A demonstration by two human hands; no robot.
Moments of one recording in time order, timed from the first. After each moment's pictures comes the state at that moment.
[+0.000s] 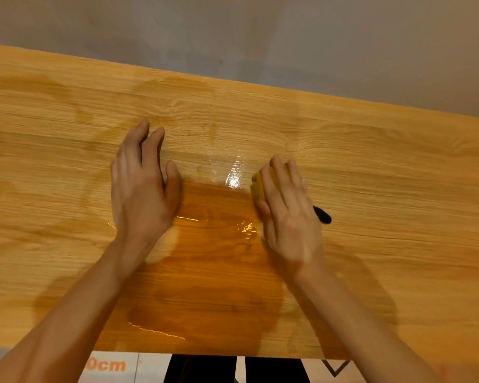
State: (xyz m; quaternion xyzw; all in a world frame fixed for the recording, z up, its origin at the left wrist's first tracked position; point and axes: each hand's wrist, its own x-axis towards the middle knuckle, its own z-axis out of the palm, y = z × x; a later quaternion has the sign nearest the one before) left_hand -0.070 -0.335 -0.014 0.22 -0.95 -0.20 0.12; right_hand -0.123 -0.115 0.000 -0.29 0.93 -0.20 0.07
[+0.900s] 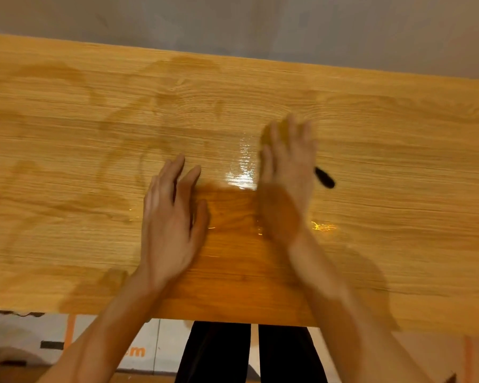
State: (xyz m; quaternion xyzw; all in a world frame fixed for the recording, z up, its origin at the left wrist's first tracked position) left_hand 0.003 -0.287 0.000 0.16 -0.95 -0.28 0.02; right_hand -0.124 -0.157 -0.001 -0.12 0.96 -0.24 0.00
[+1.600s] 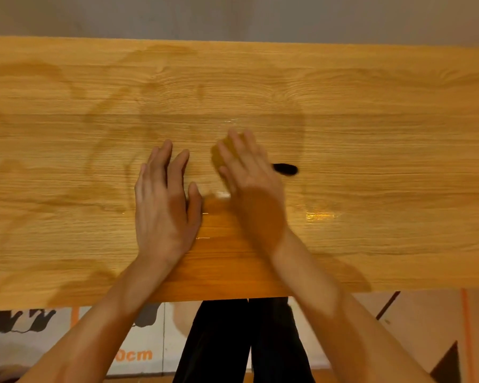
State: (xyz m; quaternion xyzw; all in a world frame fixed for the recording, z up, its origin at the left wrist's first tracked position) left_hand 0.002 -0.284 -0.013 0.16 -0.96 -0.22 0.06; right_hand -0.078 -0.151 -0.003 -0.27 0.94 -0.22 0.01
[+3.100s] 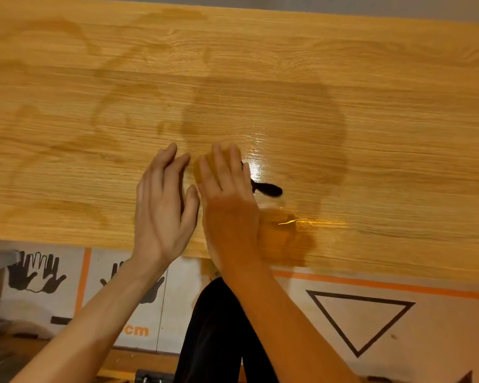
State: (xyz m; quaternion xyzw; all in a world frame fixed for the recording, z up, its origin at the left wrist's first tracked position) left_hand 0.063 -0.246 -0.009 0.19 -0.95 -0.25 0.07; right_hand -0.002 -0.143 0.032 -0.14 0.91 -0.35 0.15
